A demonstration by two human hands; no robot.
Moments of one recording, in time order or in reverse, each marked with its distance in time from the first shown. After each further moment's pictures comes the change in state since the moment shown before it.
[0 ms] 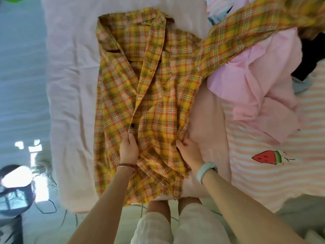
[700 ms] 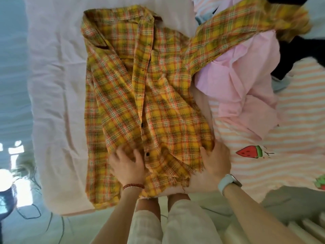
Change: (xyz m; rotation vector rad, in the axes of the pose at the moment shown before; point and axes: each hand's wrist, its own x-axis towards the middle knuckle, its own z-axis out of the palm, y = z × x) left_hand -0.061 -0.026 0.033 0.312 0.314 0.013; right_hand -0.016 0.066 -0.078 -0.508 0.405 -0.007
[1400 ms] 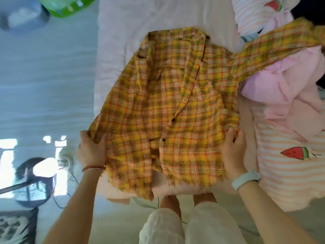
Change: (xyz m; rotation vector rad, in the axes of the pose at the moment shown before) left_hand 0.126 -0.097 -0.205 0.027 0.206 0.050; right_hand -0.098 -0.135 -0.015 0.831 0.187 -0.130
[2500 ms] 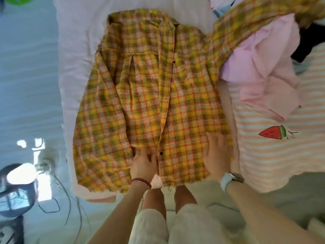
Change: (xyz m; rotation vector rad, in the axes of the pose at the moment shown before) left_hand -0.147 0.036 0.138 0.170 -0.617 0.213; right_hand 0.004 0.105 -0.038 -0.942 -0.248 -0.199
